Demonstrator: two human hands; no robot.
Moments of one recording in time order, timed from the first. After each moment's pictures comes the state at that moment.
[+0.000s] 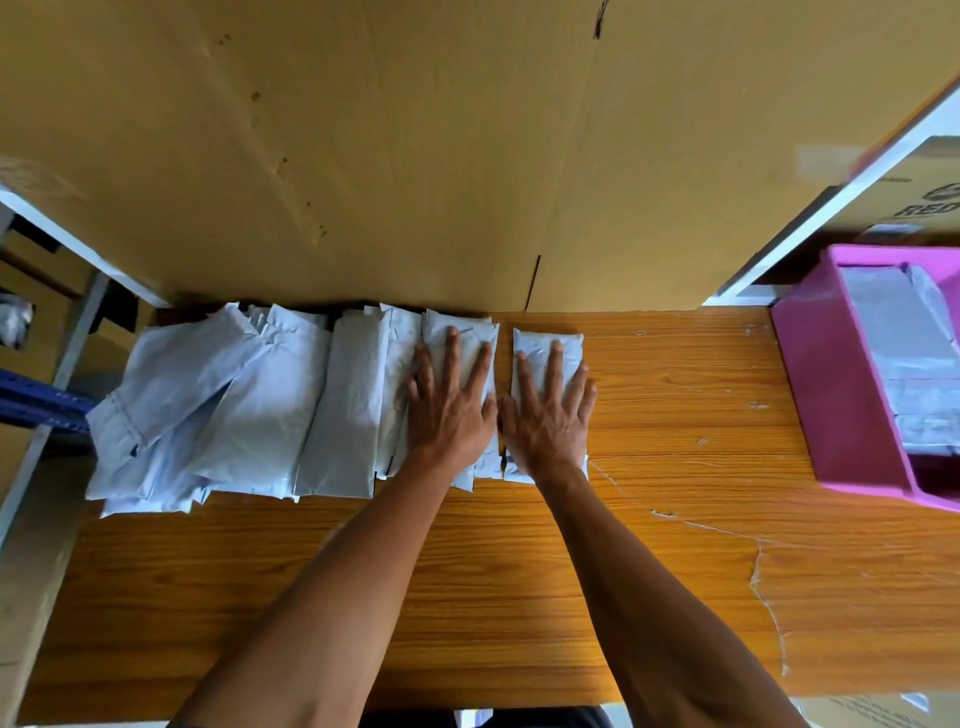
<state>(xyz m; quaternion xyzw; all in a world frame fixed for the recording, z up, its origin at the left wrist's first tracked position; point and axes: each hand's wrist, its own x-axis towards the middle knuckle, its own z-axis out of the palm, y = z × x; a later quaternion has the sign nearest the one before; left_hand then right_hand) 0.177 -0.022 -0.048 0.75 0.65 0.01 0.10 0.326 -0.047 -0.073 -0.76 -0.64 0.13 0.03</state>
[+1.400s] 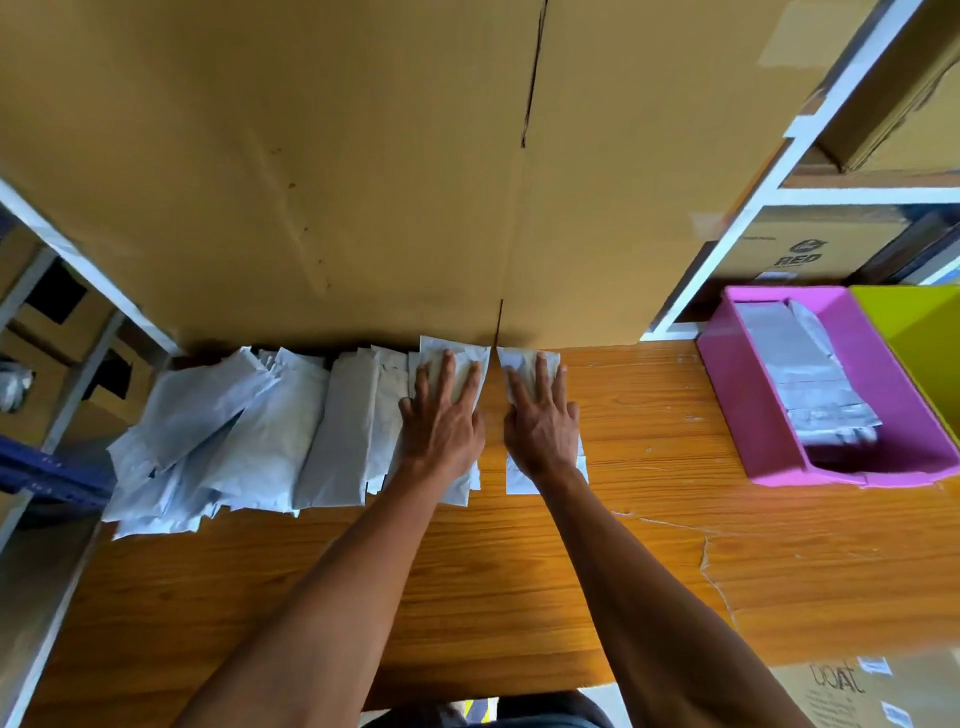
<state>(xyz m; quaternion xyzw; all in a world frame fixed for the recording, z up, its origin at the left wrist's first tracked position) 0.188 -0.052 0.035 0.78 0.62 0.02 0.09 0.347 -0.066 0.007 -0.73 -0.67 0.09 0.09</state>
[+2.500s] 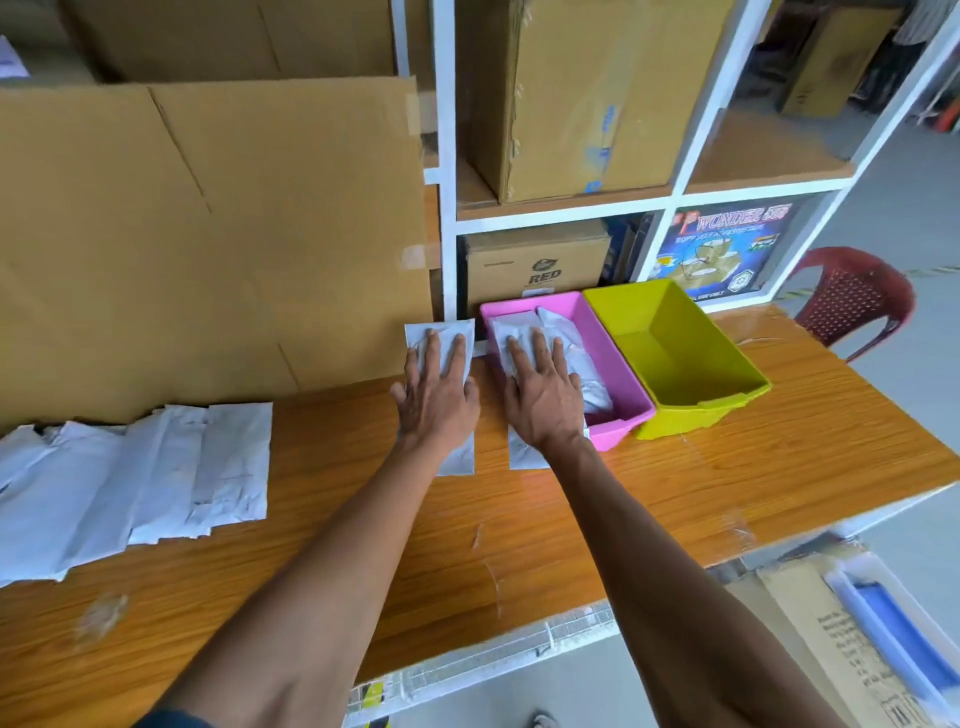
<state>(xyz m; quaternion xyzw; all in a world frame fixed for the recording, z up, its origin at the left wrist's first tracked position) 0.517 -0.134 0.119 0.79 0.59 0.13 0.11 0.676 -0.182 0.112 -0.77 -0.62 0.01 0.18</state>
